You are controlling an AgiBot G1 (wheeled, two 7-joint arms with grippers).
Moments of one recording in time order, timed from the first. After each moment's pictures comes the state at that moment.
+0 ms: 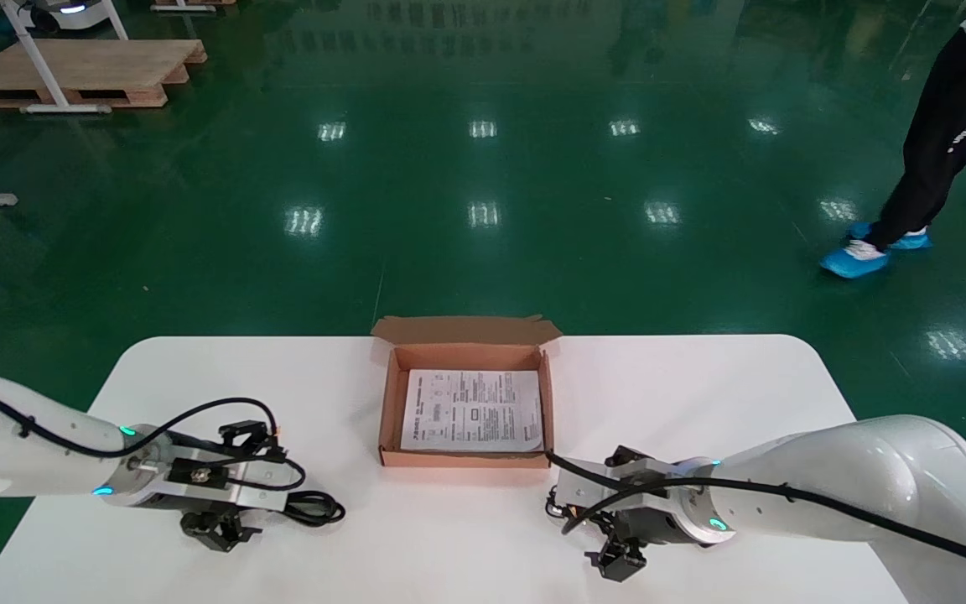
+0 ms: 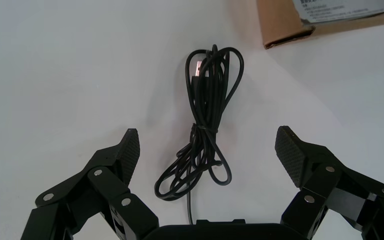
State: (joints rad) left arm -1.54 1.08 0.88 -0.57 1.96 1.00 0.26; right arm 1.42 -1.19 -0.79 0.90 -2.20 -1.07 0.43
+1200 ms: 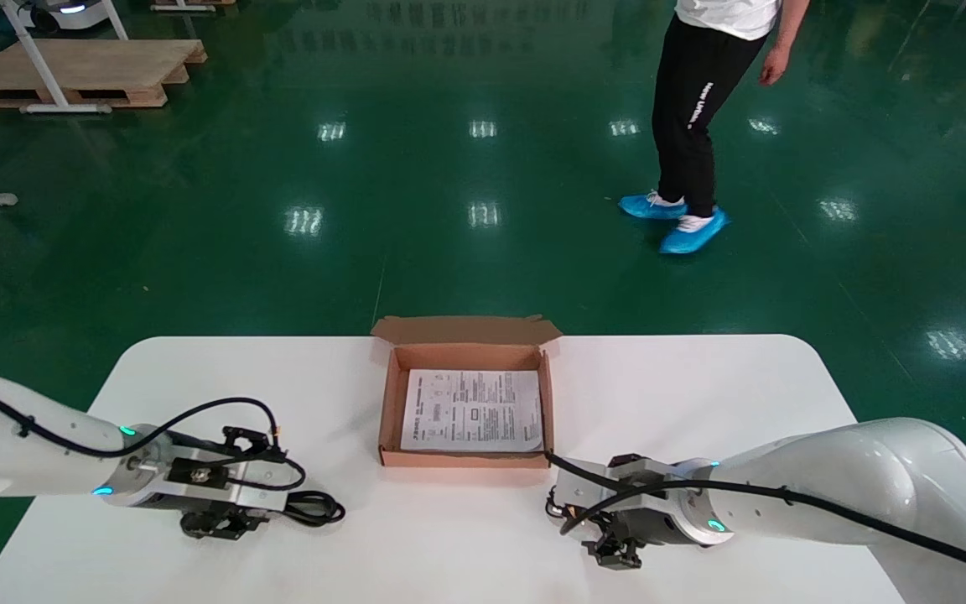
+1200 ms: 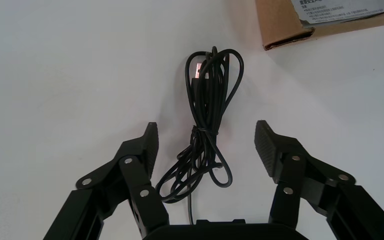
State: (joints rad) left arm -1.54 1.08 0.88 -0.56 1.96 1.00 0.26; right arm 1.41 -1.20 -0.79 0.90 -2.21 -1.07 0.44
